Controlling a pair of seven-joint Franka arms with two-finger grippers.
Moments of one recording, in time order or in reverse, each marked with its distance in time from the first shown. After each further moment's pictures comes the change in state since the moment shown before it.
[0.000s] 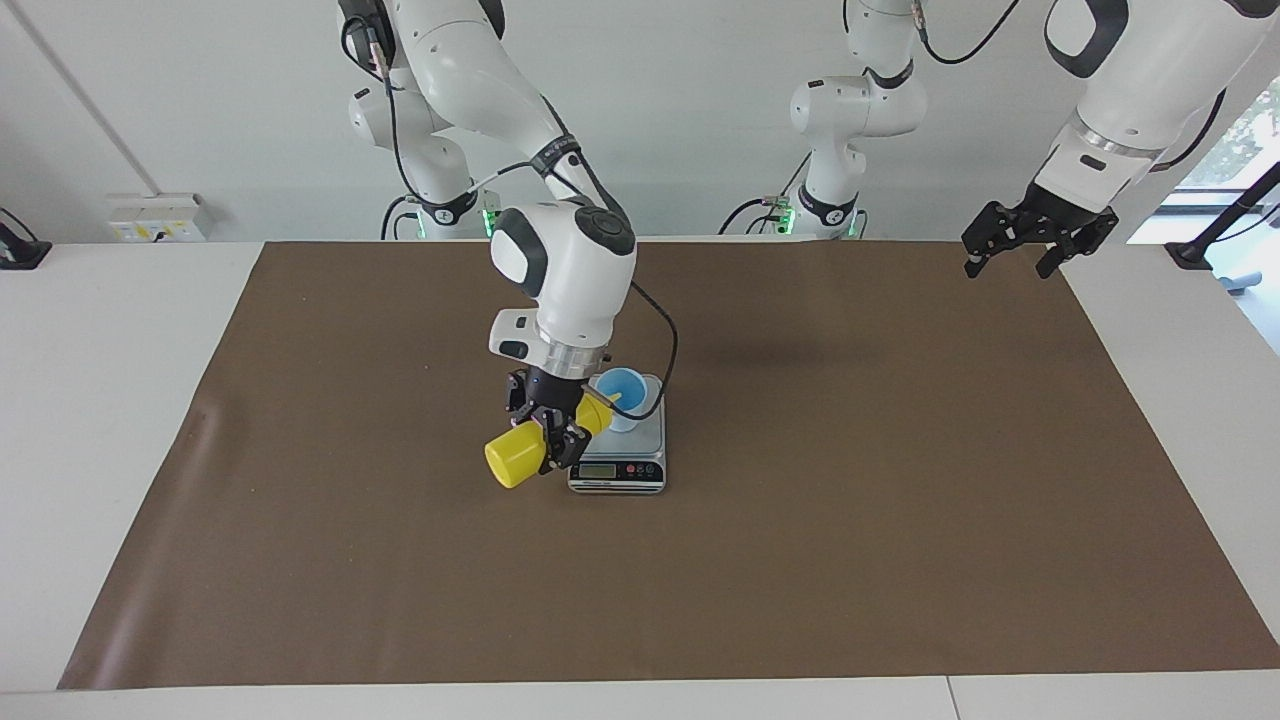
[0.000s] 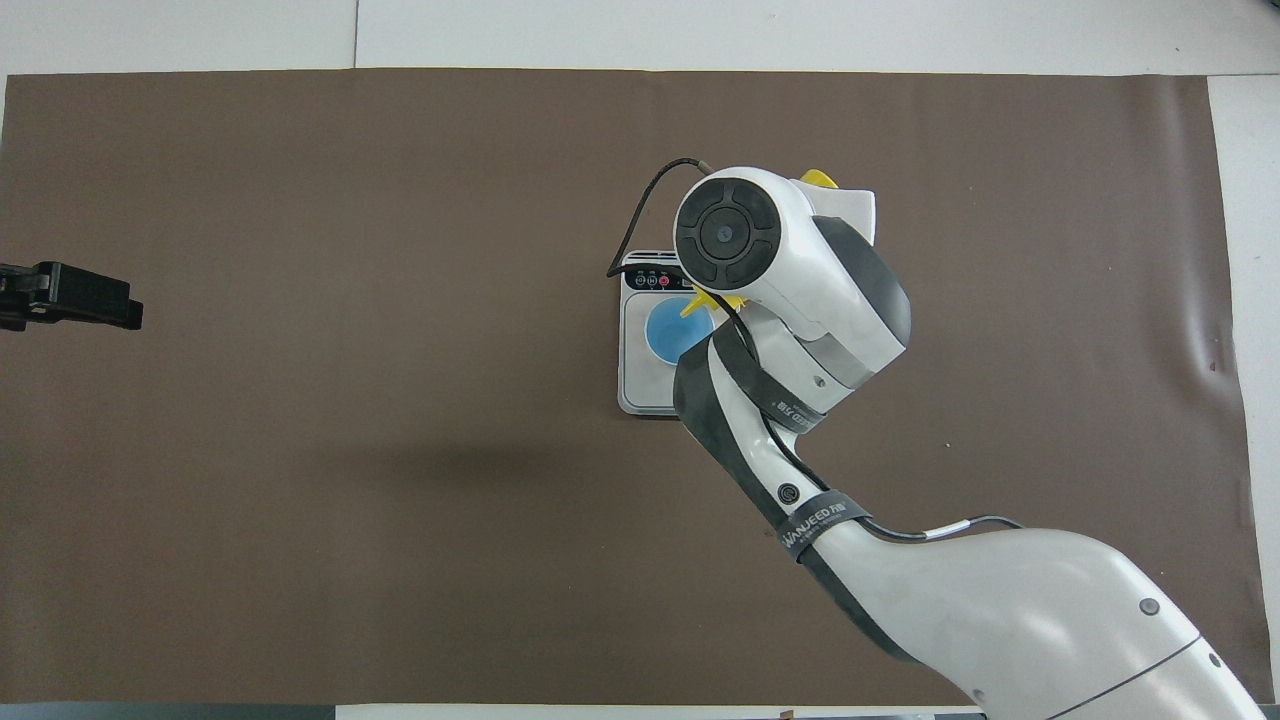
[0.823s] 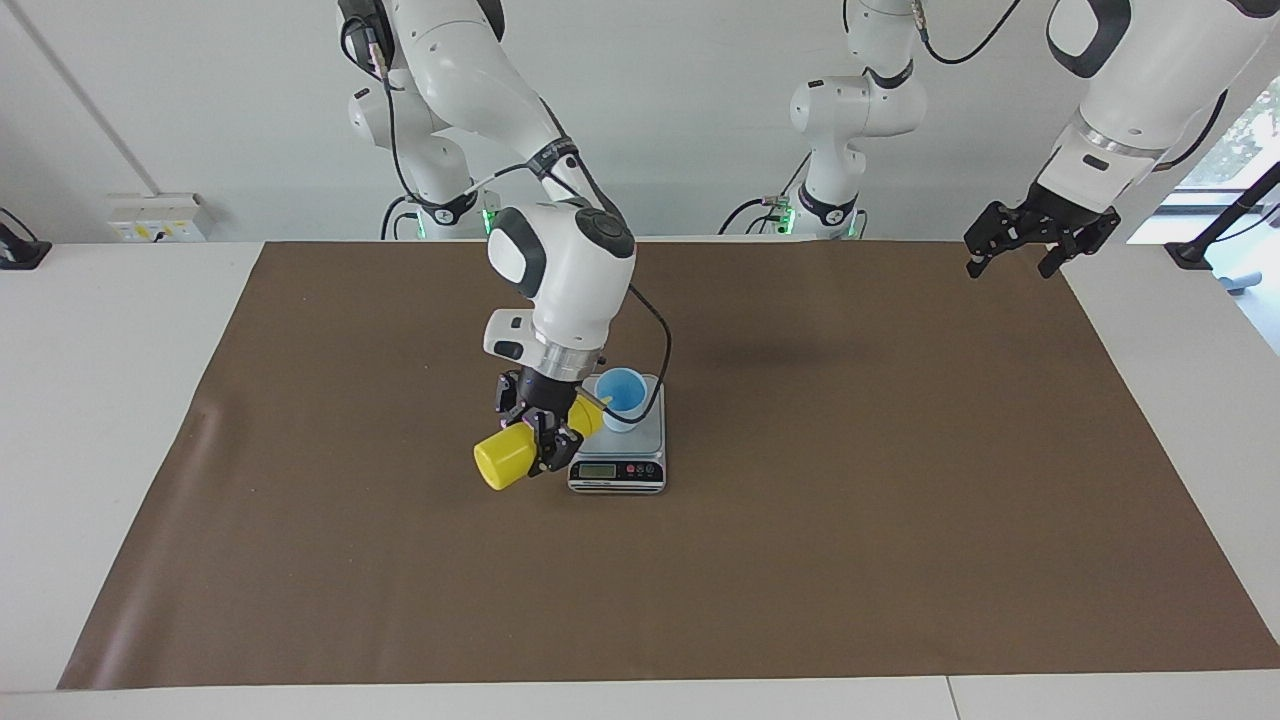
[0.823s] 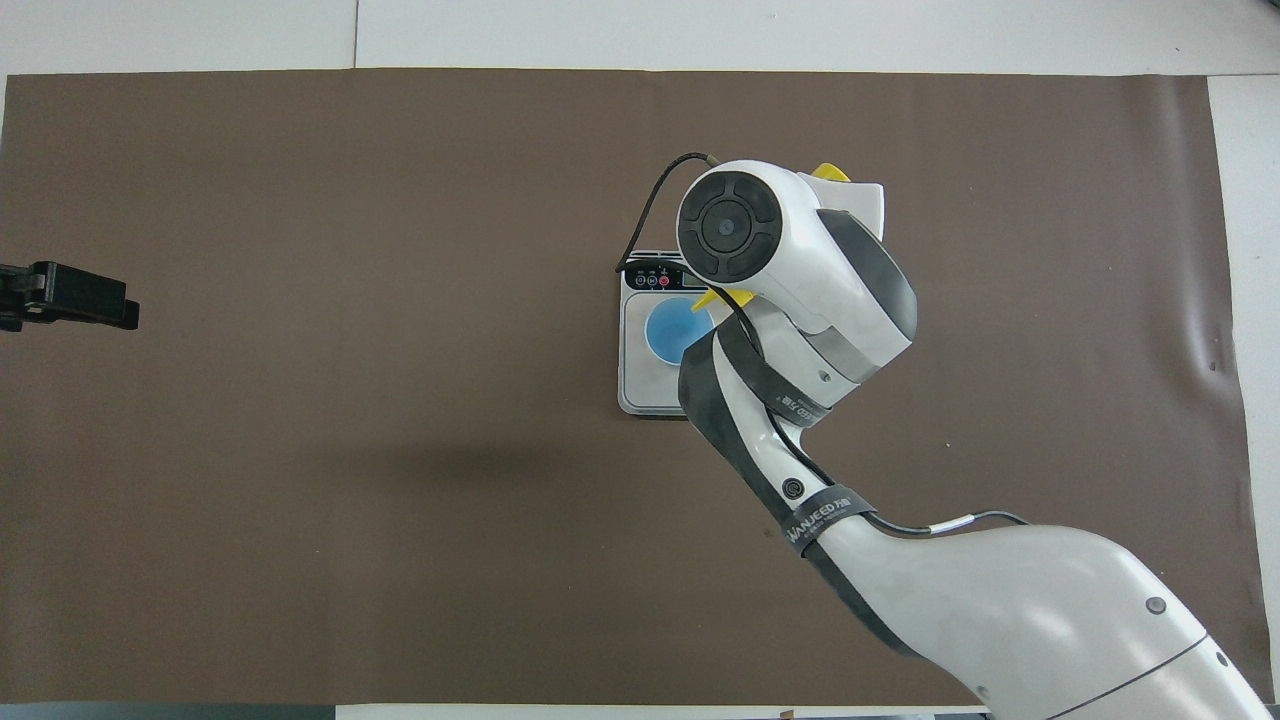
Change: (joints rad) left arm 0.001 0.000 0.003 0.000 0.001 0.000 0.000; right arm -0.008 0.003 -0.005 0.031 0.024 -0.040 0.000
